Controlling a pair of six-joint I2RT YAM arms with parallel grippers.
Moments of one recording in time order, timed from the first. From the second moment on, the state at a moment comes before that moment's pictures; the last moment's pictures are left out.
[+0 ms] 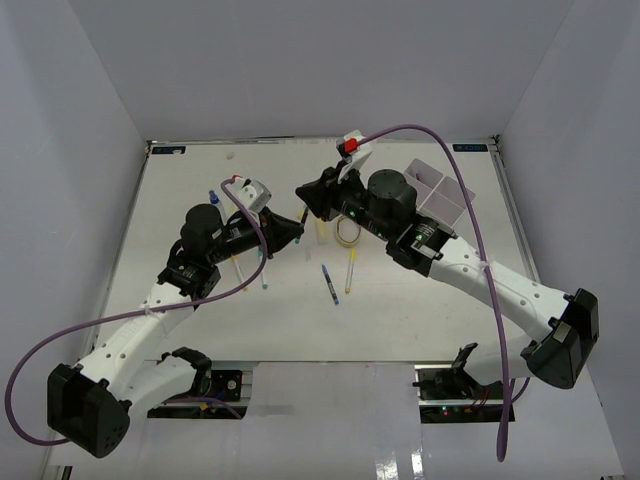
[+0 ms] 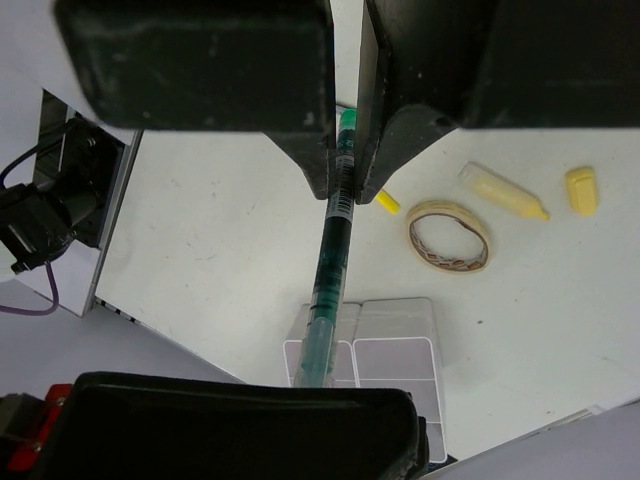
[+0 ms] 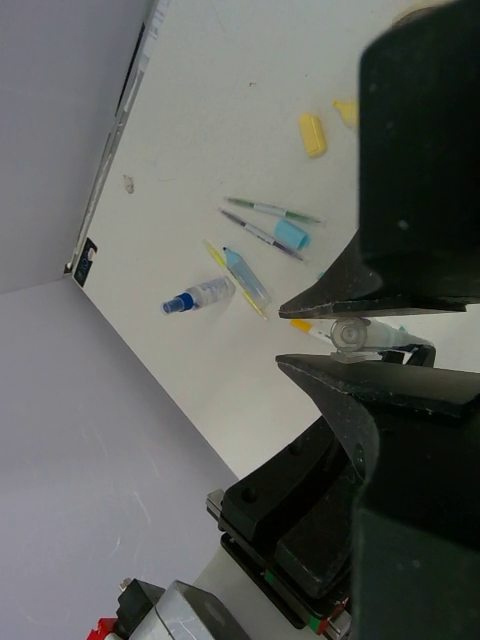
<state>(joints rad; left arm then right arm) -0.46 0.98 0.77 0.16 0.57 -0.18 0.92 1.35 1.25 0.06 0.01 0.28</state>
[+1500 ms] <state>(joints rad) -0.46 0.96 0.68 0.26 0.61 -0.17 0.94 1.36 1.30 -0.13 0.04 0.26</state>
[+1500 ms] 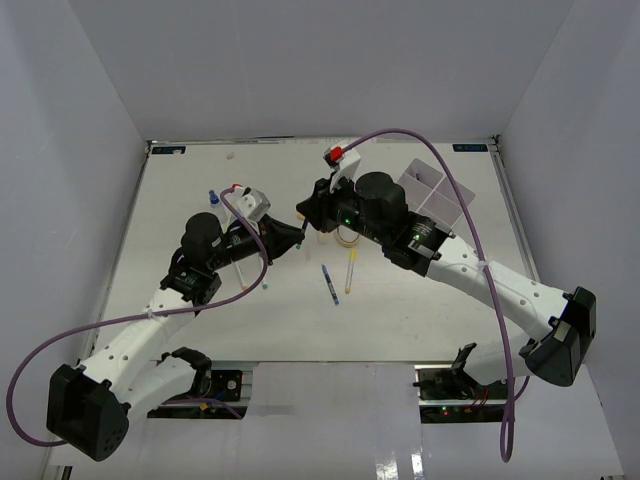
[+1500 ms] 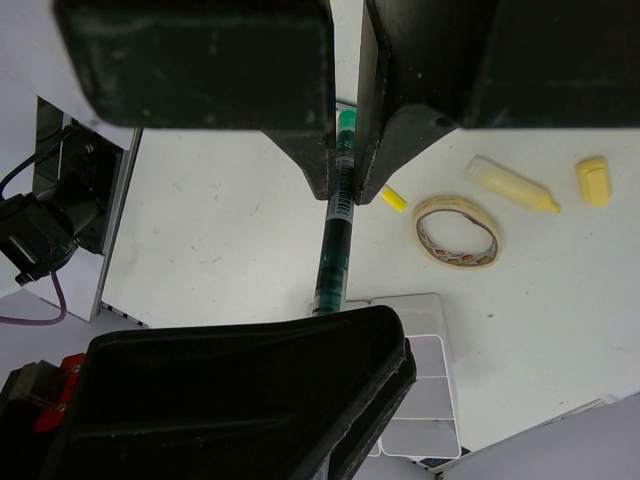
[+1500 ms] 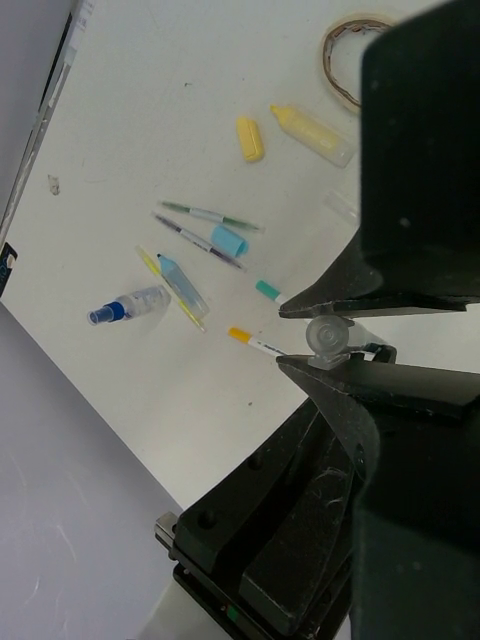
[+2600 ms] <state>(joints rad) -0.44 1.15 0.83 0.01 0.13 -0.28 0.31 1.50 1.23 0.09 0.36 0.01</state>
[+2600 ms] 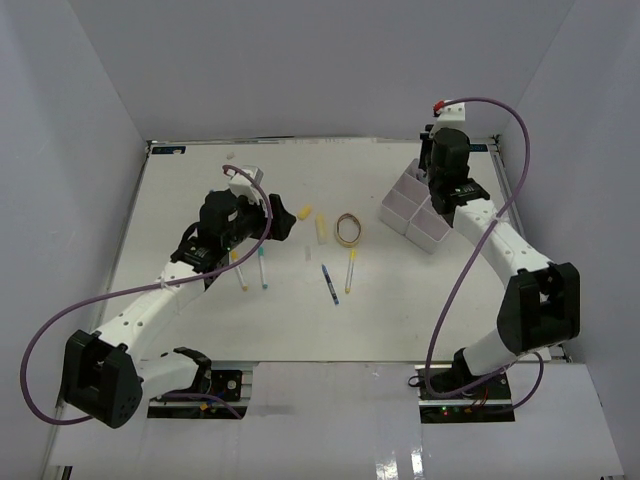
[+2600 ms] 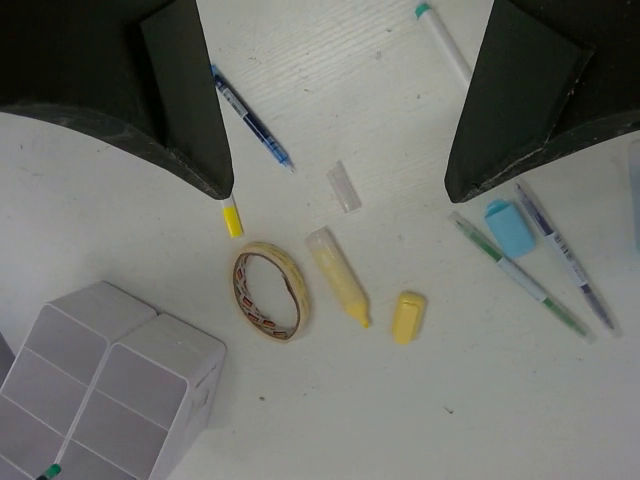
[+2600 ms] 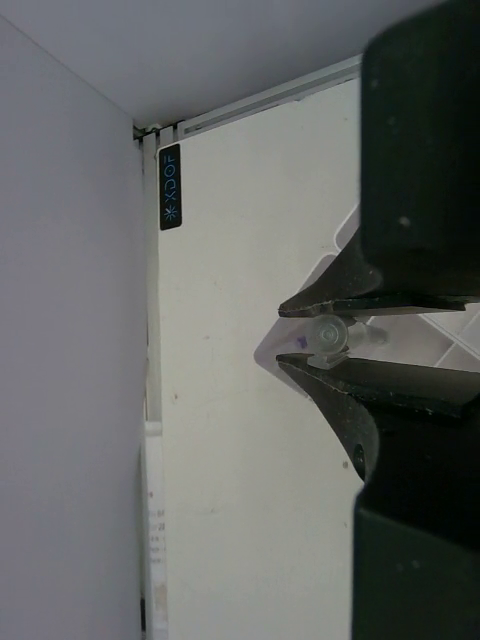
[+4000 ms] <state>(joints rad) -0.40 1.17 0.83 -0.02 0.12 -0.33 0.22 1.74 1.24 0.20 0.28 -0.06</state>
